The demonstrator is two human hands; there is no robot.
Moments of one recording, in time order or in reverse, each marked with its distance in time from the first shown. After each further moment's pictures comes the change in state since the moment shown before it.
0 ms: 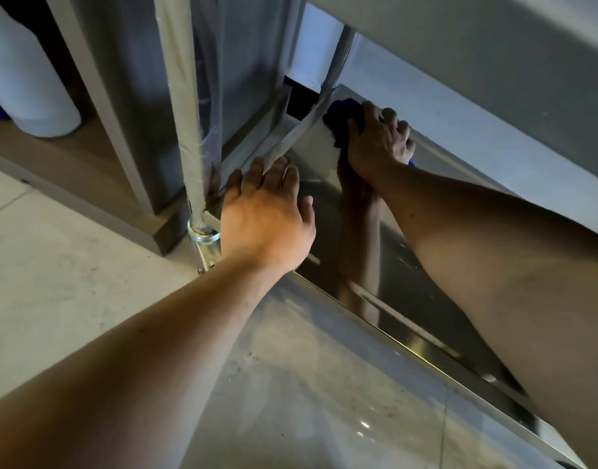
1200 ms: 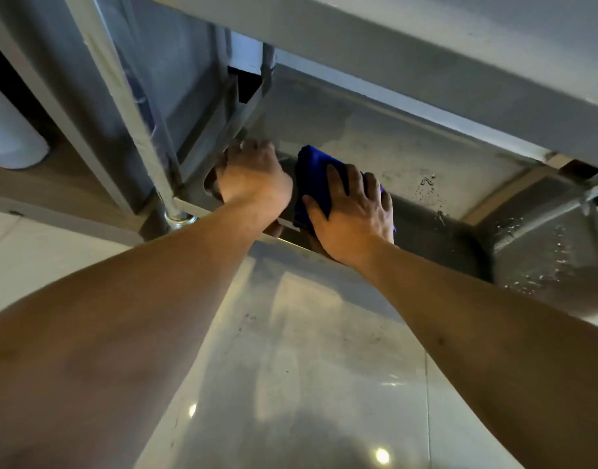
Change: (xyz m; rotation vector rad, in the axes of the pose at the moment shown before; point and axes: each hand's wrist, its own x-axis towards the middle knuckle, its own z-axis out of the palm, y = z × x) left_hand 0.017 0.049 -0.019 -0.073 -0.171 -0.125; right_hand -0.208 0.052 -0.054 -0.080 -0.083 -0.111
